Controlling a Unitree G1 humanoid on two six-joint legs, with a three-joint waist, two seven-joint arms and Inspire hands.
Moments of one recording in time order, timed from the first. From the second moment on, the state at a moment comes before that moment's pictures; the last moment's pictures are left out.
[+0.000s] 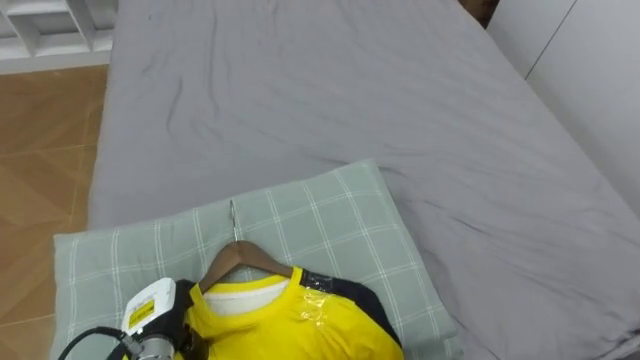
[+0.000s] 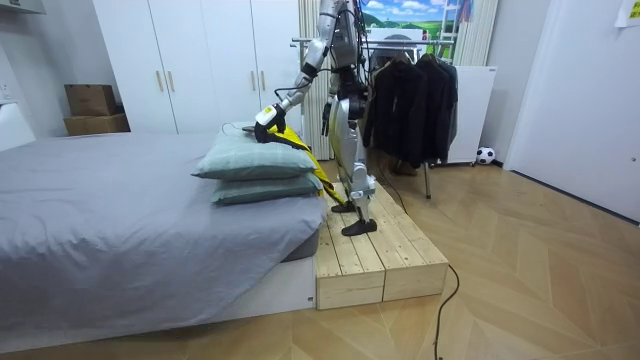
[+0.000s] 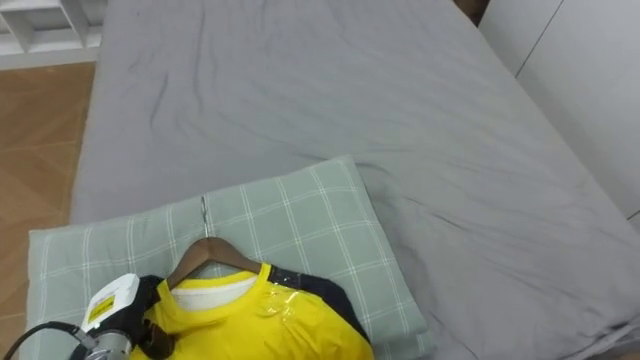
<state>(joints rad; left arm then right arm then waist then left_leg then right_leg) -0.42 0.24 -0.10 1.24 0.68 -0.03 0.41 -0.12 -0.23 0.13 1.36 0.19 -0.02 0.09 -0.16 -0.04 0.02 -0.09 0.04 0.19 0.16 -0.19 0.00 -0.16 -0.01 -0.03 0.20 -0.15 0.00</state>
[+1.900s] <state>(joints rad) -0.19 0.24 -0.12 0.87 0.66 -0.08 0.46 -0.02 -0.24 0.09 1.33 0.25 -0.05 0.05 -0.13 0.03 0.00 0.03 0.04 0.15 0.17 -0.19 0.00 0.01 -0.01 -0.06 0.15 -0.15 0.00</state>
